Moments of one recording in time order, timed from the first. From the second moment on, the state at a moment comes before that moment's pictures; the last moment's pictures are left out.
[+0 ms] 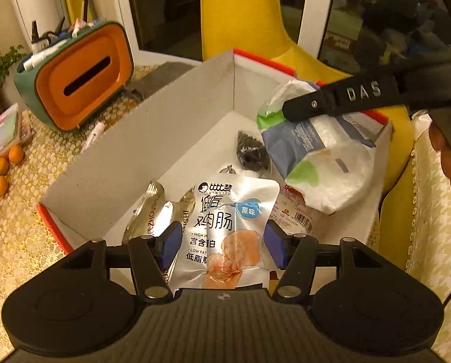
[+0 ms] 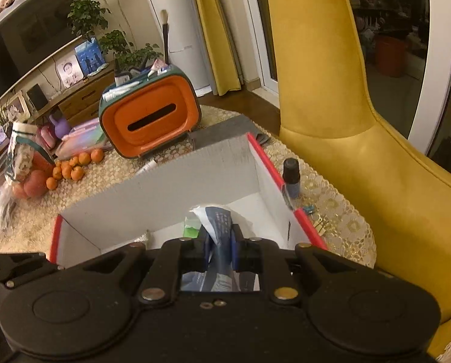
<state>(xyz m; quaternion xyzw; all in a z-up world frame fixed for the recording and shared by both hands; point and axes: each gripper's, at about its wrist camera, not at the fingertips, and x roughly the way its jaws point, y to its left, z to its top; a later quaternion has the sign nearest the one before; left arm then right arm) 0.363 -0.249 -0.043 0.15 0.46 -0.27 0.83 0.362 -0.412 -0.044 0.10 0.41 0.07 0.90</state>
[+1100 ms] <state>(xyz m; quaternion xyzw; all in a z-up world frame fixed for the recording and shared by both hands) 0.323 -0.212 -0.016 0.07 0.43 -0.27 0.86 0.321 -0.391 -0.021 0.09 0.40 0.12 0.90</state>
